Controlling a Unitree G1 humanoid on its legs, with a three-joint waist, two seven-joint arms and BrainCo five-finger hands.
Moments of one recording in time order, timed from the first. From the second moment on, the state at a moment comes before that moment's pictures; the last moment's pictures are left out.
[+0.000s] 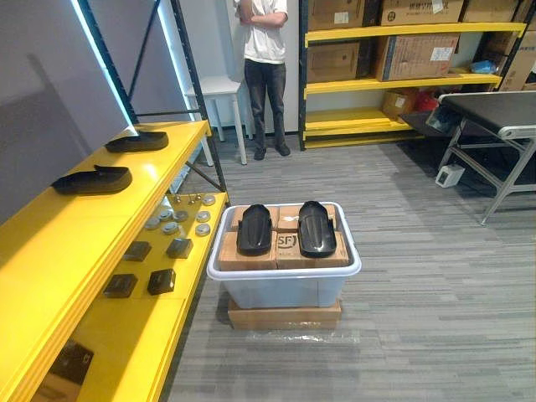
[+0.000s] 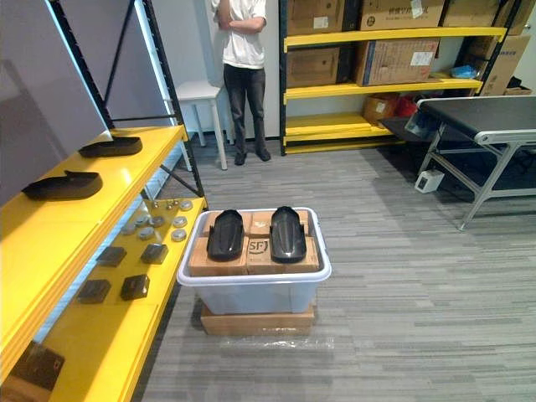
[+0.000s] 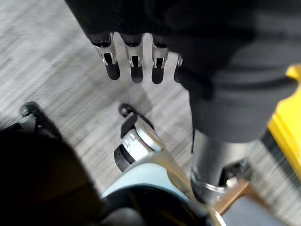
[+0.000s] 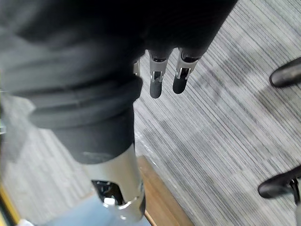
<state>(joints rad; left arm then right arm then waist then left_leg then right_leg) 0.22 0.09 0.35 1.11 -0.40 0.10 -0.19 0.04 -0.19 -0.46 1.09 0.33 -0.04 0.20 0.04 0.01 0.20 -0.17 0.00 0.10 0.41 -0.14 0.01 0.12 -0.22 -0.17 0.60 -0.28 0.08</state>
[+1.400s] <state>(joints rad) 0.07 0.18 0.07 0.98 -0.51 0.11 -0.23 -0.50 -0.49 -0.19 0.75 0.13 -0.04 -0.22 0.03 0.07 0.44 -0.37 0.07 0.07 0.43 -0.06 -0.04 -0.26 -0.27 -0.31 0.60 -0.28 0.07</state>
